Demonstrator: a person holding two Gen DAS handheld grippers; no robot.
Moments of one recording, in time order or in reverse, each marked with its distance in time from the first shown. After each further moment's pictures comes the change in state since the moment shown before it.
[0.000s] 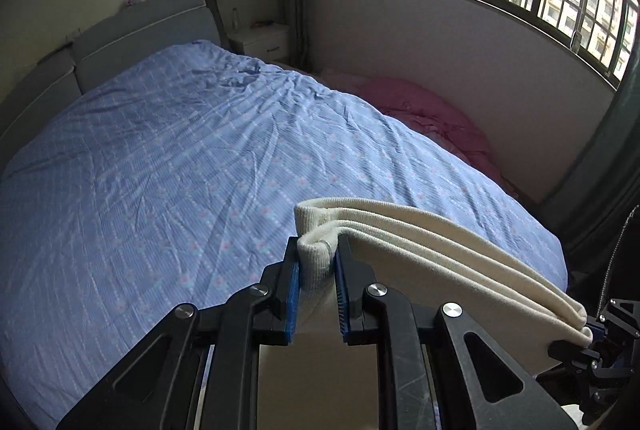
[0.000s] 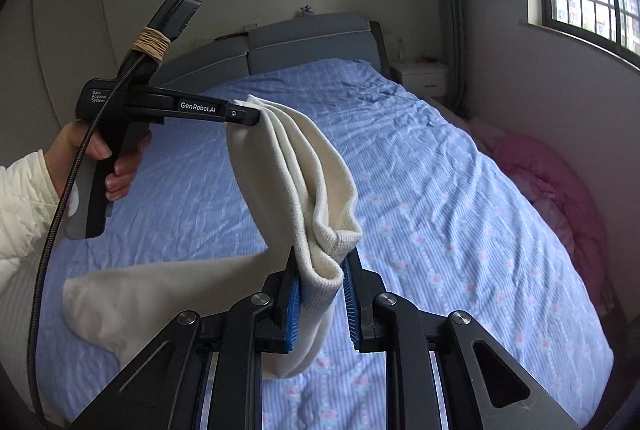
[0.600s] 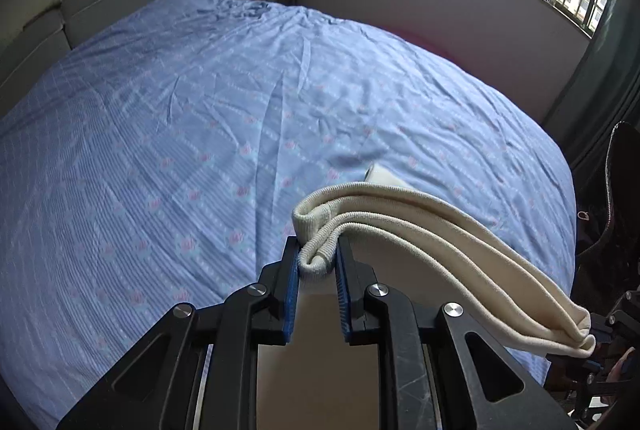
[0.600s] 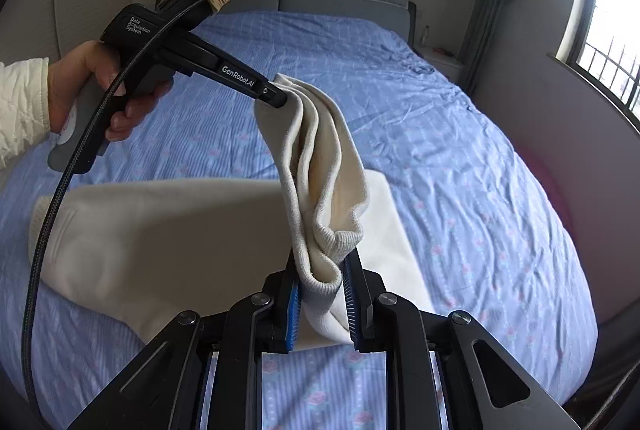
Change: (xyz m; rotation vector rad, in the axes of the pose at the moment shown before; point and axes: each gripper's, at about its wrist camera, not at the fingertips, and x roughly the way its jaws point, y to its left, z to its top) left arm 0.009 0.159 -0.190 0.053 0.133 -0.095; right arm 0.074 0.264 -0.103 -0.208 0.165 -0.176
